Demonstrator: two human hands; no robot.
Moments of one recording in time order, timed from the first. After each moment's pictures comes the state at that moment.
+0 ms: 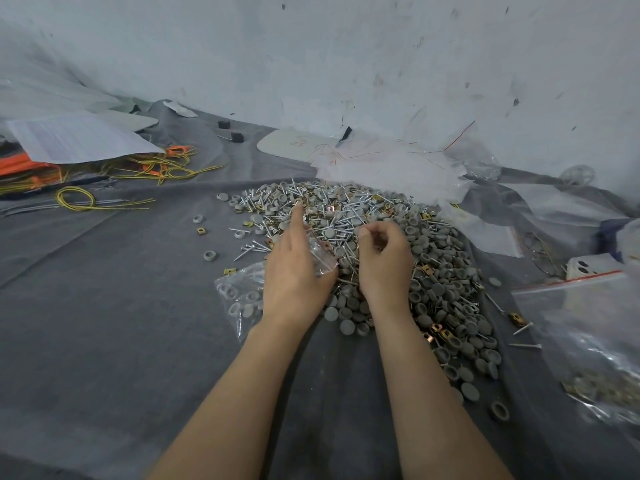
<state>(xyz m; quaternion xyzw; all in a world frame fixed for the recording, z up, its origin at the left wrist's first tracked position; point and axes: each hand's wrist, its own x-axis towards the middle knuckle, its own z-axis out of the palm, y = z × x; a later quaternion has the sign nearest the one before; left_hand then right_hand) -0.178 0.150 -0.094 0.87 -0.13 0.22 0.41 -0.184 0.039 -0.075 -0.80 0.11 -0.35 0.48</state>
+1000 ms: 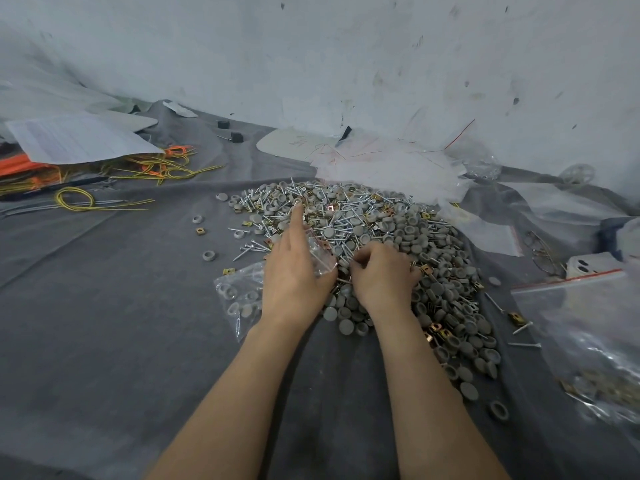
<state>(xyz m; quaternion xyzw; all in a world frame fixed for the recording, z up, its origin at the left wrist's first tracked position) -0.178 0.150 -0.095 0.87 -0.14 0.22 0.41 -0.188 0.035 -0.075 -0.94 0.19 -0.17 0.22</state>
